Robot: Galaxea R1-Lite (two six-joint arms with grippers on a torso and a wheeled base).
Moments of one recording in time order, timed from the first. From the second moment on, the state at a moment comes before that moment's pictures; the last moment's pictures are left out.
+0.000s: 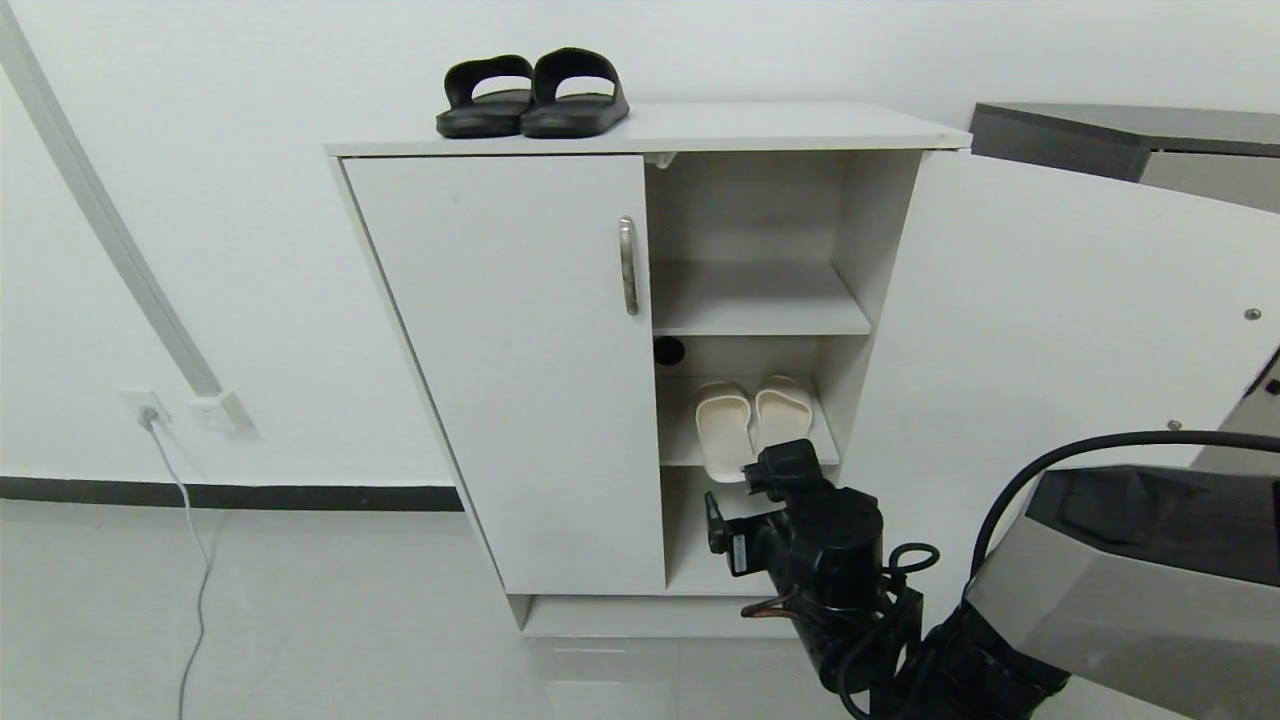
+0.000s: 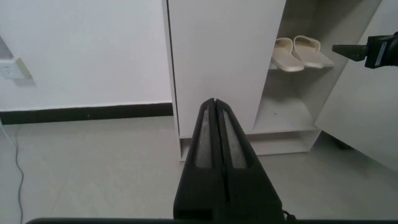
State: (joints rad) left arm 0.00 0.00 0.00 0.00 -0.04 0.01; right arm 0.83 2.23 -0.81 -1.30 -0.61 0.04
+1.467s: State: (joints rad) left arm 0.00 0.00 0.00 0.00 -0.04 0.00; right arm 0.81 2.24 -0.79 -1.38 -0.59 0.03
